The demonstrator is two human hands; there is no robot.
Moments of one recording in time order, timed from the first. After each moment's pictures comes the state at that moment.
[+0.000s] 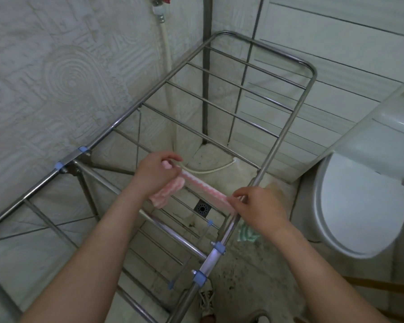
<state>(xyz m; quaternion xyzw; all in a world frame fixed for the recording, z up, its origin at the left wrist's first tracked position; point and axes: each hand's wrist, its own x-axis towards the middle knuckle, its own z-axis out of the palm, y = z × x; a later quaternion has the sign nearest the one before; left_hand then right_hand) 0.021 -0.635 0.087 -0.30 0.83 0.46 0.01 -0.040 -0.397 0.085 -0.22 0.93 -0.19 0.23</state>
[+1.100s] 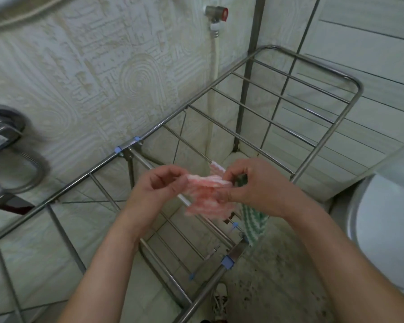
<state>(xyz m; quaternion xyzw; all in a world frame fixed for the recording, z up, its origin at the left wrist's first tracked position) 0.145 -0.610 0.157 -0.22 0.66 0.70 -0.16 -0.001 -0.451 0.196 -0.41 0.78 -0.35 0.31</state>
